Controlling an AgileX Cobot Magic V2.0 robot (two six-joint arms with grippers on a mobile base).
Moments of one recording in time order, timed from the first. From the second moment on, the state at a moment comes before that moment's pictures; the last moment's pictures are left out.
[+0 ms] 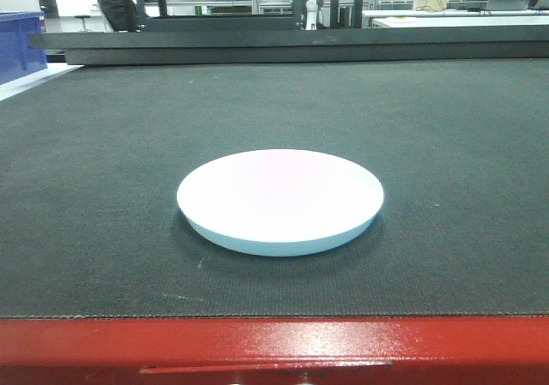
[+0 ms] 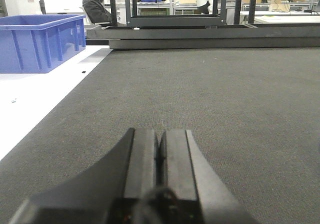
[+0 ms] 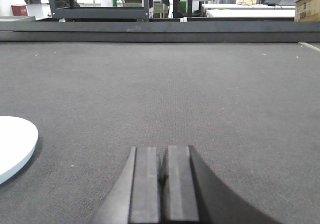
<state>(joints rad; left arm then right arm) -0.03 -0.02 0.03 -0.19 0.01 0.25 0.05 -0.01 0.03 0.01 0.06 0.06</state>
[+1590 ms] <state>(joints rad) -0.03 -0.02 0.03 -0.19 0.01 0.25 0.05 0.69 -0.64 0.03 0.70 0.07</state>
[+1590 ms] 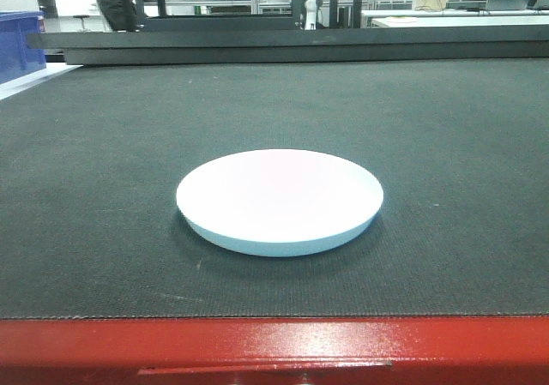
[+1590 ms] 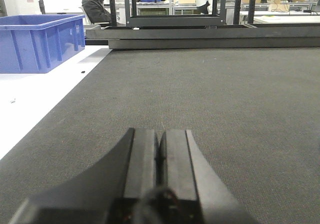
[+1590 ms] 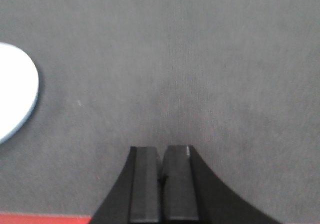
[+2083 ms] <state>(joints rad) -0.03 -0.02 0.03 -0.19 0.01 0.25 0.35 1.27 -0.91 -0.01 0.93 0.35</state>
